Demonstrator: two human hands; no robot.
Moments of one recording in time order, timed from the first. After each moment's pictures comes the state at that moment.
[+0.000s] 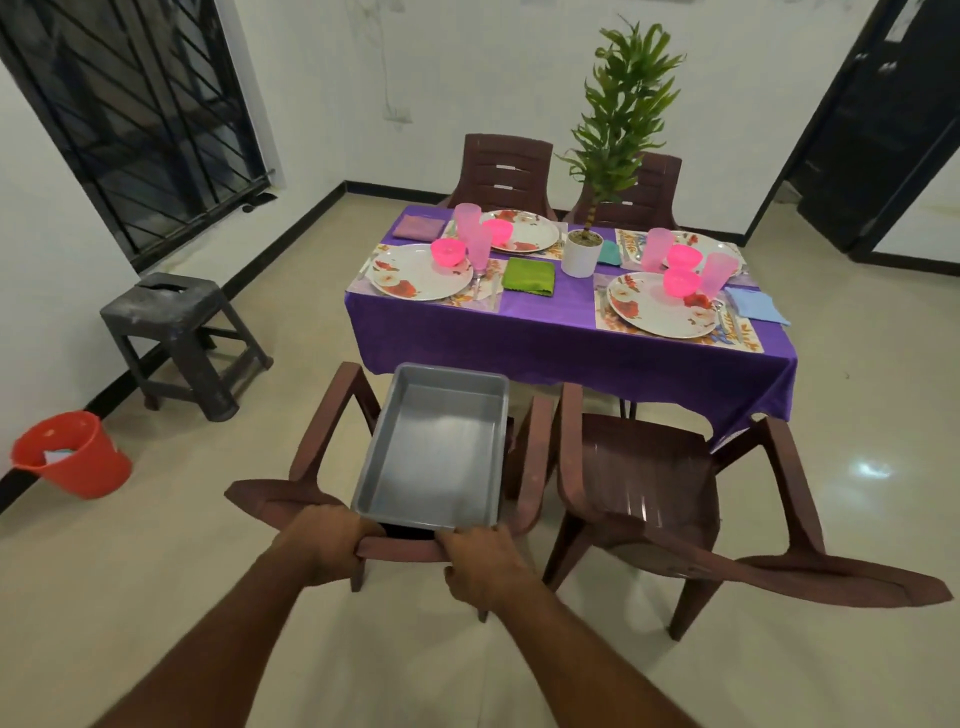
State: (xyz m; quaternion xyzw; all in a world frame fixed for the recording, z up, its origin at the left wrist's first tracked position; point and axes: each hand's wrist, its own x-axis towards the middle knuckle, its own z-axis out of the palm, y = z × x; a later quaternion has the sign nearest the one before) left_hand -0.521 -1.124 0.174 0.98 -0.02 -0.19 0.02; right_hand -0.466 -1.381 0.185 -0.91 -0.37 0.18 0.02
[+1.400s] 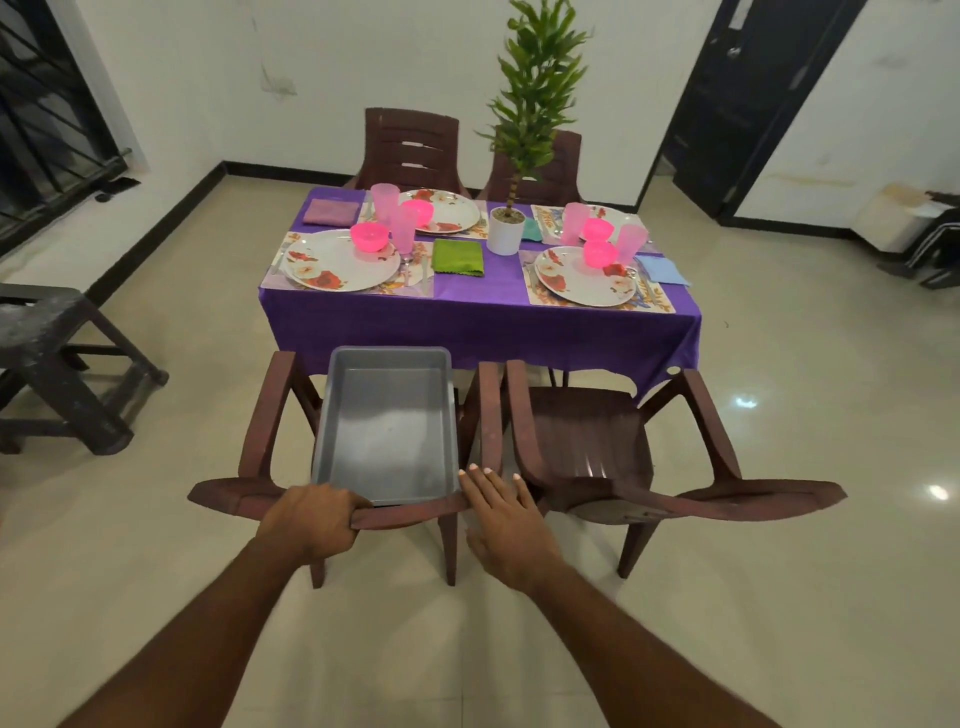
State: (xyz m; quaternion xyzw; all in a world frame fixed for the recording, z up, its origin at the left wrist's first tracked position) left_hand -0.473 -1.122 0.192 0.99 -0.09 -0.14 0.02; right_hand -0.463 -1.413 0.186 -0.96 -0.26 0.09 0.05
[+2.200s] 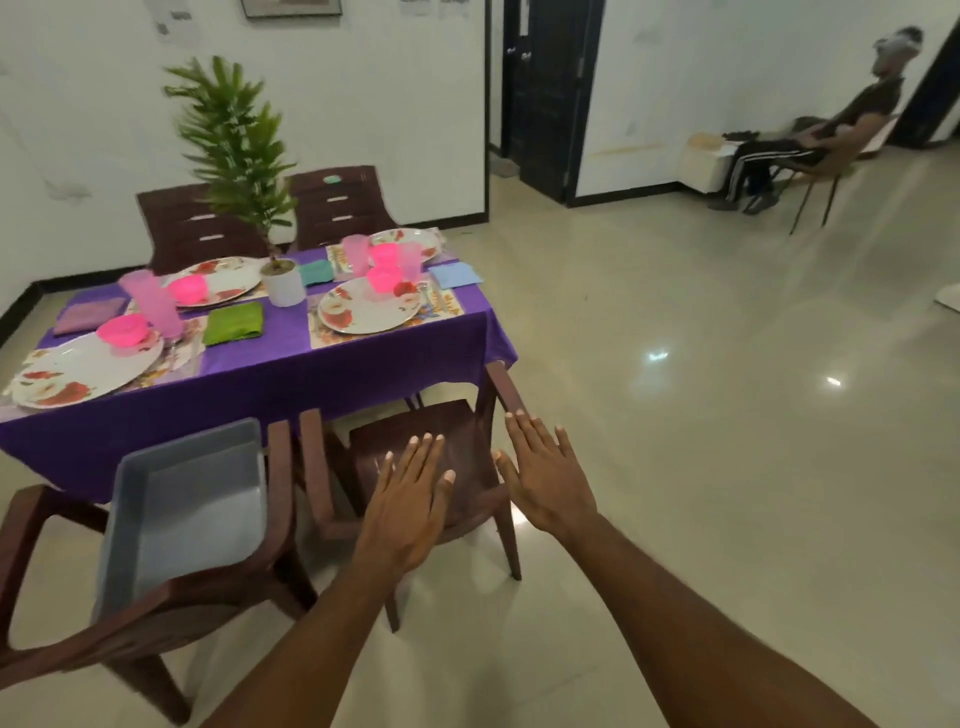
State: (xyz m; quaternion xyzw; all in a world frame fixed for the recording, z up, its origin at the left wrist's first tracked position) left_hand -0.420 -1.634 0.237 0.96 -0.18 0.00 0.19; right_hand -0.428 -1.850 0.246 -0.99 0.00 -0.04 0.15
